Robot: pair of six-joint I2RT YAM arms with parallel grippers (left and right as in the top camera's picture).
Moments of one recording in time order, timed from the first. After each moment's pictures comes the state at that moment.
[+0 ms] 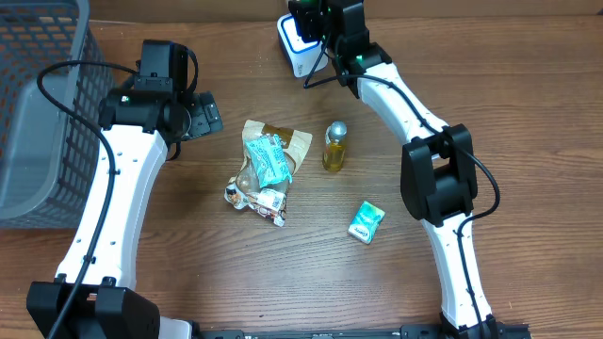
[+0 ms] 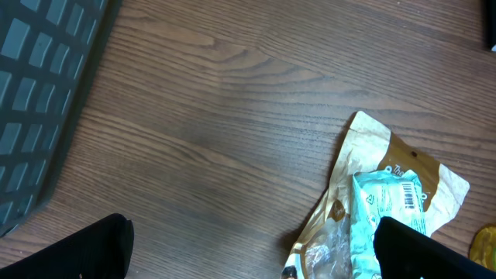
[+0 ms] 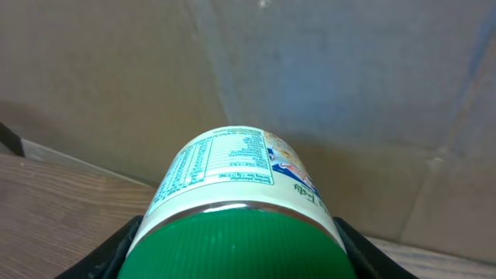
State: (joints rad) left arm -0.10 1.61 1.51 -1.04 -0.19 -0.41; right arm 0.37 2.50 2.16 0.04 -0.04 0.20
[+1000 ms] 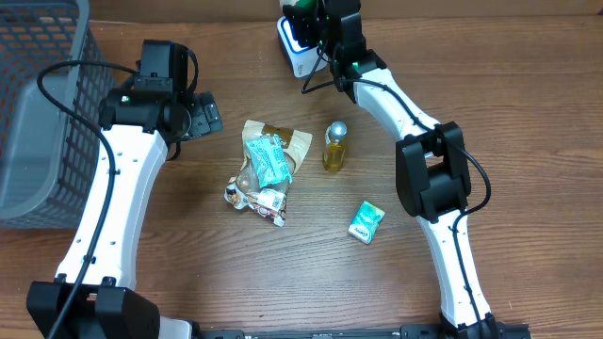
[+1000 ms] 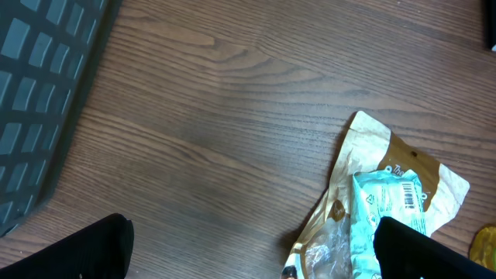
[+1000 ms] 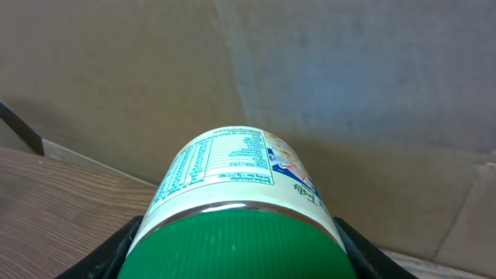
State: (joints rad) left arm -0.10 1.61 1.51 -1.04 -0.19 -0.41; right arm 0.37 2.56 2.16 0.14 -0.10 0.20
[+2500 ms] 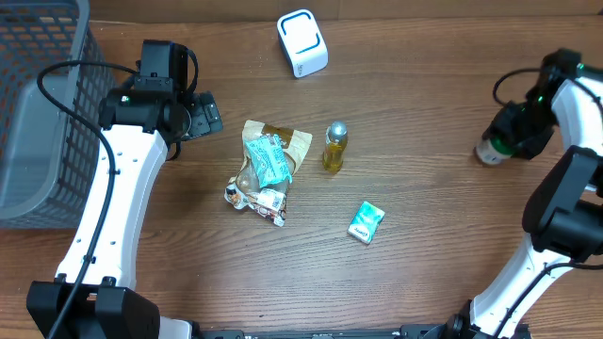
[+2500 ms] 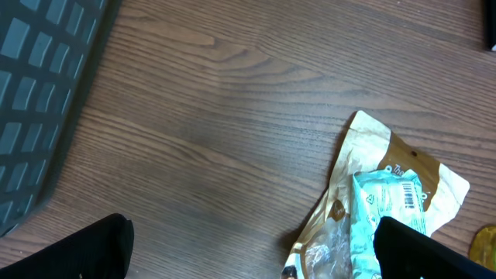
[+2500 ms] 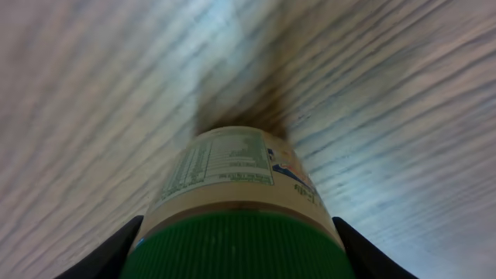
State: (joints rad) left arm -0.10 1.61 1.51 -1.04 -0.19 -0.41; right arm -0.36 2.14 1.72 -1.14 -0.06 0.30
